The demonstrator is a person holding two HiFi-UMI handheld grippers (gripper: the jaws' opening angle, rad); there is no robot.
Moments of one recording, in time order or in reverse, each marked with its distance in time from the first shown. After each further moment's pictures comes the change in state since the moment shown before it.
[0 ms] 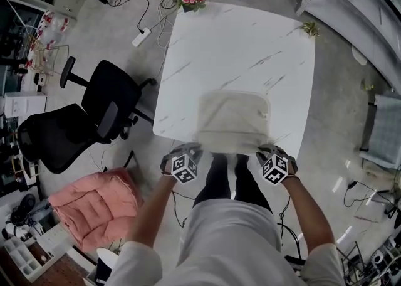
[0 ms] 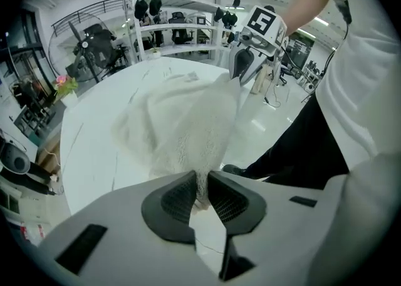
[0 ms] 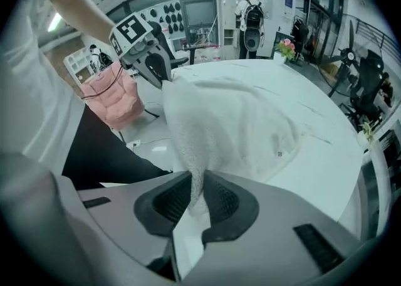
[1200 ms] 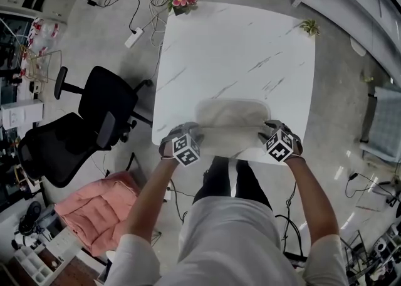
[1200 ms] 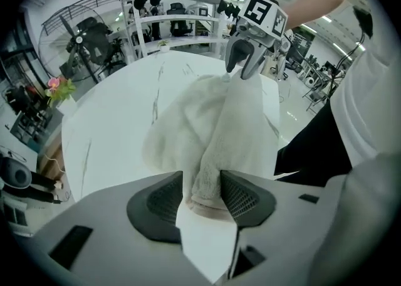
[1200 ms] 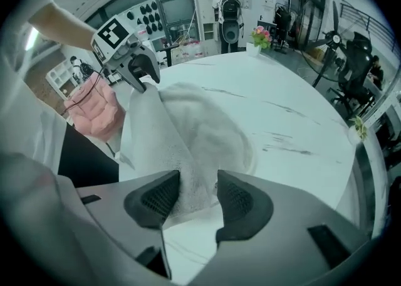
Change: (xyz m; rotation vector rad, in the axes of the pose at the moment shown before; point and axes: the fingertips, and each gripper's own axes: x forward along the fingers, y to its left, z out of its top) left arm 0.010 0.112 0.048 0.021 0.072 -0.012; right arm 0.000 -0.120 0.043 0.136 0.041 -0.042
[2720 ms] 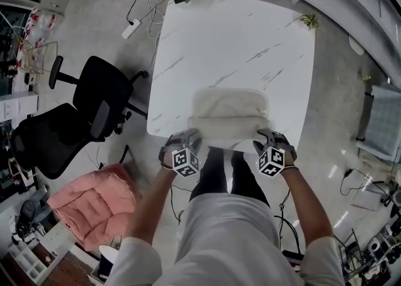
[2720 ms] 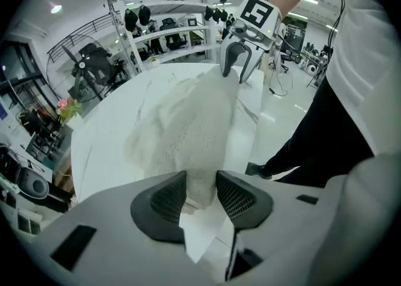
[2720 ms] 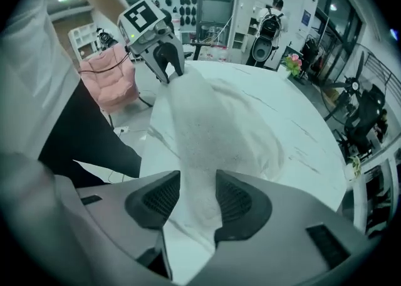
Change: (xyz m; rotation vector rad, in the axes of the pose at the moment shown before) left arm 0.007 -0.063 -0.025 0.102 -0.087 0.150; right arm 0.010 0.073 -0.032 -0.296 -0.031 -0.083
